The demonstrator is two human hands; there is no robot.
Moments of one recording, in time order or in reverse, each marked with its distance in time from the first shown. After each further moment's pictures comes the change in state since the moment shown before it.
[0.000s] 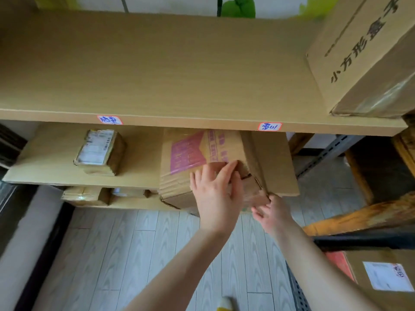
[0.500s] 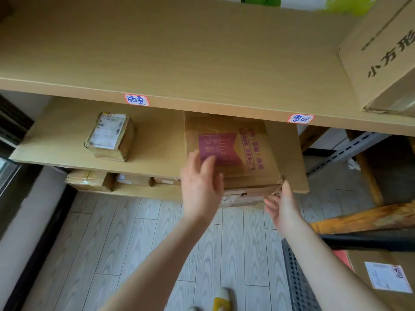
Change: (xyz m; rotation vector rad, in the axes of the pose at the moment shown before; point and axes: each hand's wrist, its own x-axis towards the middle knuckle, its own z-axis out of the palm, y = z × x) left_hand -0.003 -0.071 -0.026 0.118 -0.174 -0.133; right_hand -0.010 0.012 0.018 -0.107 0.080 -0.077
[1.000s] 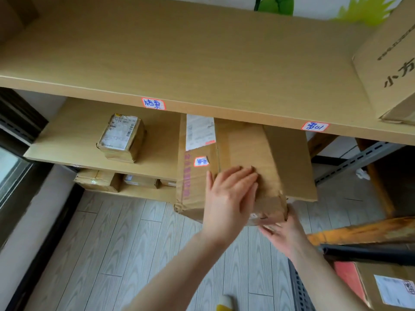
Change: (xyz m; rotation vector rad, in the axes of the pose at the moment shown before) left_hand -0.019 0.026 -0.013 -0.158 0.050 0.297; right_hand 0.002 0.032 -0.013 0.194 -0.168 0.113
